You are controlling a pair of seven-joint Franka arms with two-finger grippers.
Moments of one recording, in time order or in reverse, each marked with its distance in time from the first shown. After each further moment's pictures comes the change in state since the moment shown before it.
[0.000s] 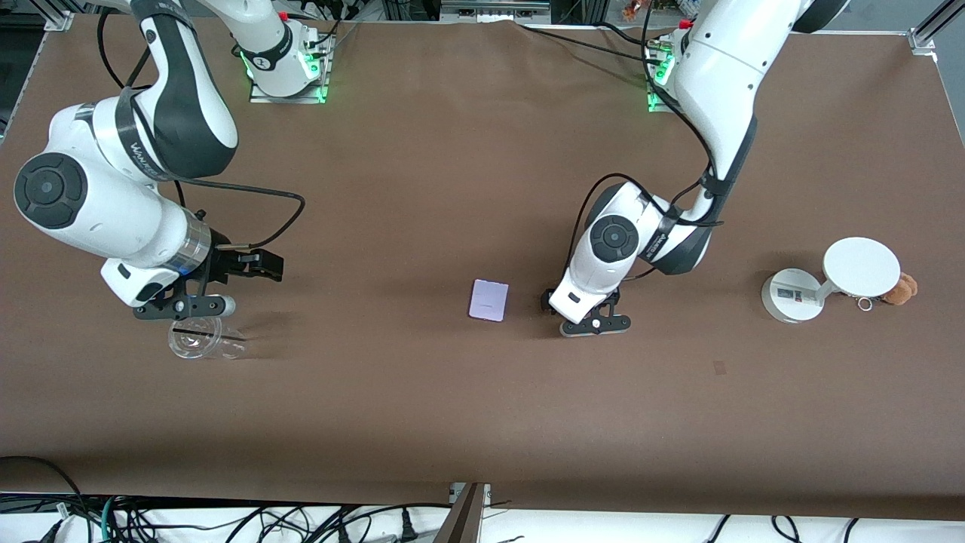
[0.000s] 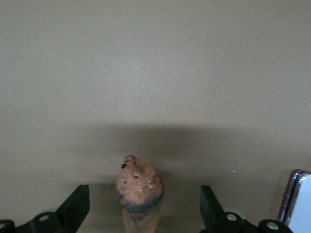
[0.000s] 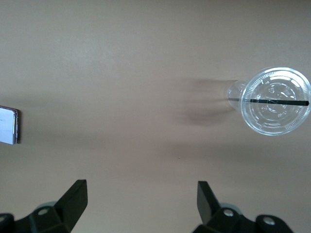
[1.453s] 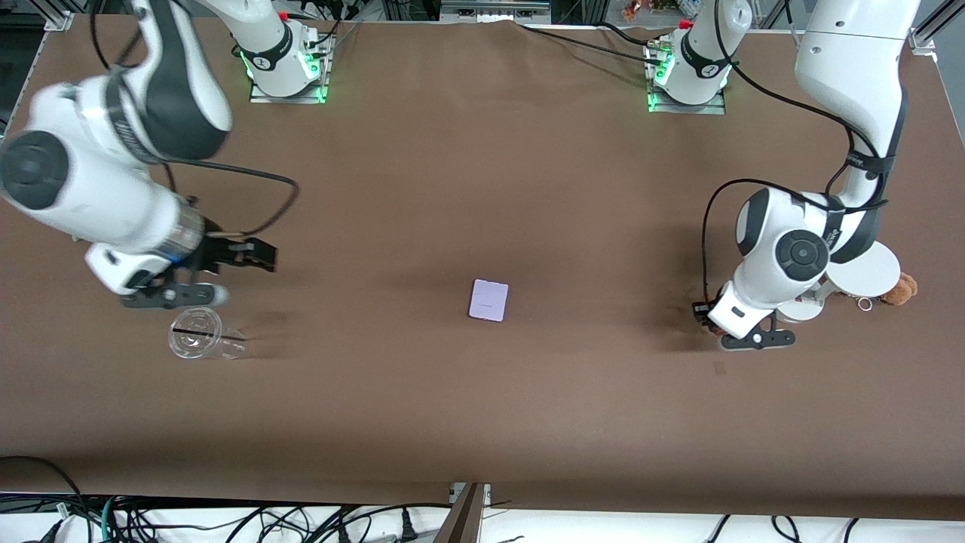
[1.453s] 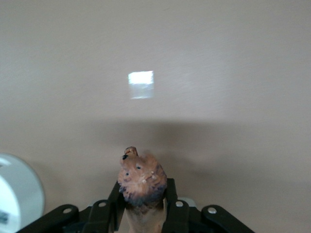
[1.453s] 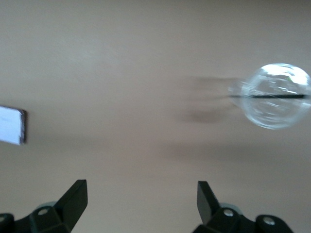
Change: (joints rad) left arm 0.313 -0.221 0.139 -0.277 0.004 0.041 0.437; right arm 0.099 0.001 -0.054 -0.004 0.012 0.030 0.076
